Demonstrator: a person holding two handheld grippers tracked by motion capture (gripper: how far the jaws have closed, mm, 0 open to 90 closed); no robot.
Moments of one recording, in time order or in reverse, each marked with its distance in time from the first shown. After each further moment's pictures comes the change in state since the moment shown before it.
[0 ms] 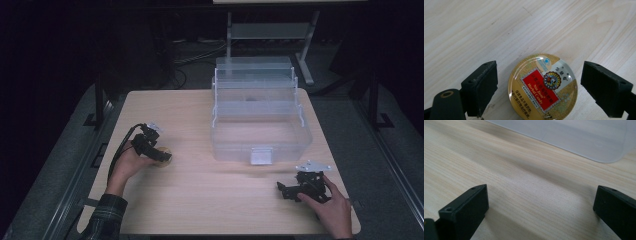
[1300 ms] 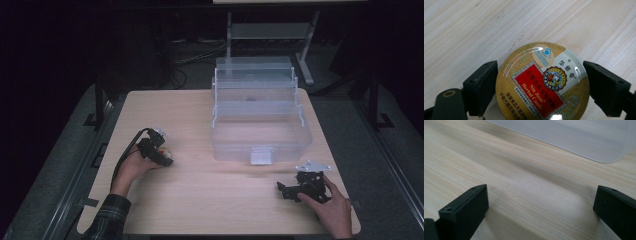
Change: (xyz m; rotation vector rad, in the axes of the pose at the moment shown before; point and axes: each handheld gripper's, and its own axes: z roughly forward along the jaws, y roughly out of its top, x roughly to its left) left arm -0.005 -0.002 0.023 0.103 0.017 0.025; right arm 0.000 0.000 0.000 0.000 0.000 0.000
